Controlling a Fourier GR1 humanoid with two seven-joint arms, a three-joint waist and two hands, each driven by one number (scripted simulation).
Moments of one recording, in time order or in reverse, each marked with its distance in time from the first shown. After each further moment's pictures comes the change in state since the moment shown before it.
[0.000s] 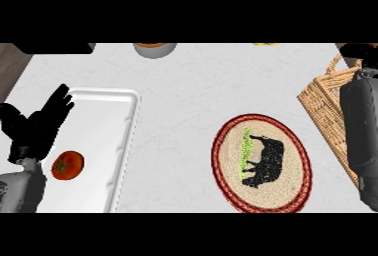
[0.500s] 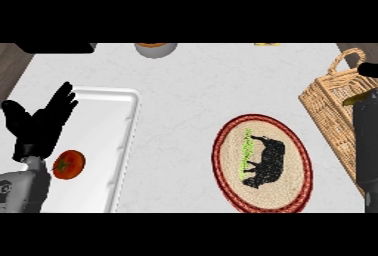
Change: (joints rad) left arm -0.008 -0.022 -0.015 -0.034 -0.017 0.022 0.033; right arm 0.116 0.008 -0.095 -0.076 -0.033 -0.071 -0.027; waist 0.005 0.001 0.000
